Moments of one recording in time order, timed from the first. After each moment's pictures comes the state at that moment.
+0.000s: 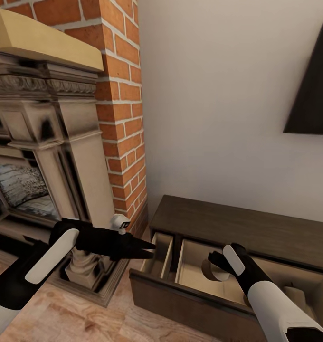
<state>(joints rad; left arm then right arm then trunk) -0.67 0.41 -0.53 -1.59 1.05 1.04 -0.85 -0.73 -0.03 0.02 -0.59 -0.67 0.64 -0.49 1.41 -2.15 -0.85</state>
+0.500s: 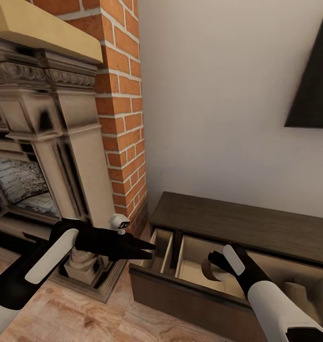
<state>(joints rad) -0.67 0.41 -0.53 -1.59 1.04 1.04 -0.88 -0.73 -0.03 0.02 -0.59 -0.67 0.64 -0.49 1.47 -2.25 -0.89</state>
